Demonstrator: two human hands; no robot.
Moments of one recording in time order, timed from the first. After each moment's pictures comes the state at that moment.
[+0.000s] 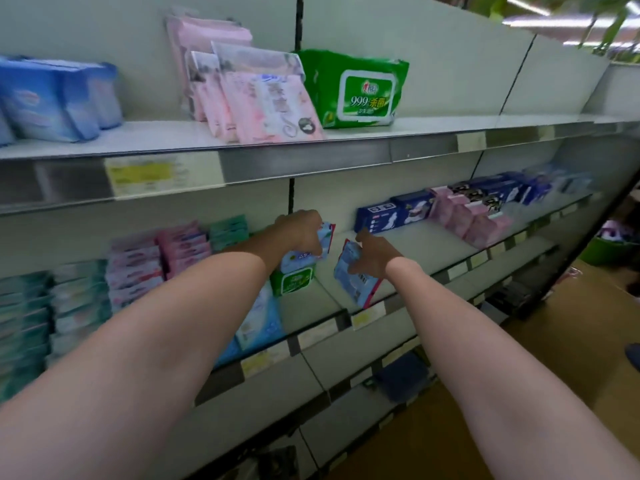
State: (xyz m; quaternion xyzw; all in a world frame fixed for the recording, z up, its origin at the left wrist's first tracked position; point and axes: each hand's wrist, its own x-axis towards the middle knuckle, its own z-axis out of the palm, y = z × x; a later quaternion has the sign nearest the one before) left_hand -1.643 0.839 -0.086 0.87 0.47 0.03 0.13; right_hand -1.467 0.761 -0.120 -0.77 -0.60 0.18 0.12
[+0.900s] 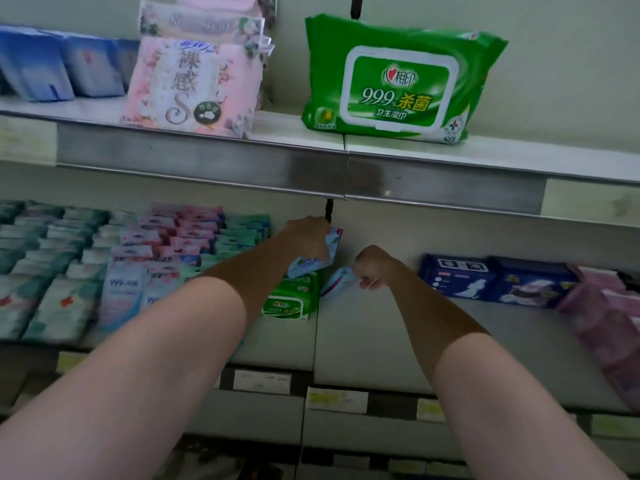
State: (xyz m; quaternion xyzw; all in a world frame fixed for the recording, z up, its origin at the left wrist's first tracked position) left_hand -1.578 0.926 -0.118 0.71 0.70 0.04 0.10; right_hand -1.413 0.965 -0.160 -0.64 -0.67 0.37 0.04
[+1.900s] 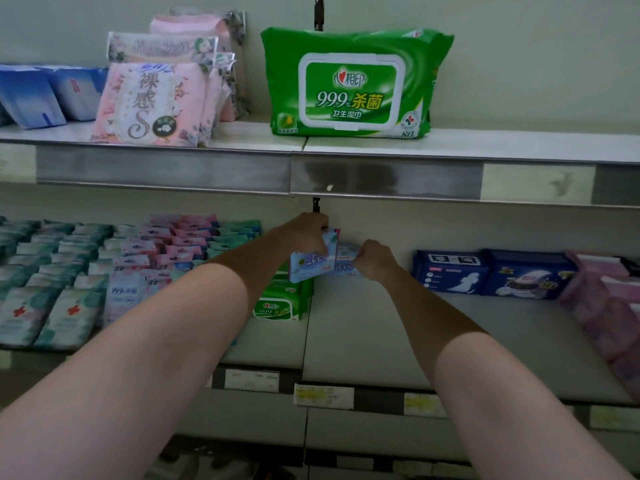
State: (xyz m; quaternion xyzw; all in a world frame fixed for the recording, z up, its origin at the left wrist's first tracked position) left_hand -1.554 0.931 -0.105 0.71 0.68 0.09 0.15; right_hand -1.383 0.979 -0.174 -0.60 -0.75 0.25 0.13
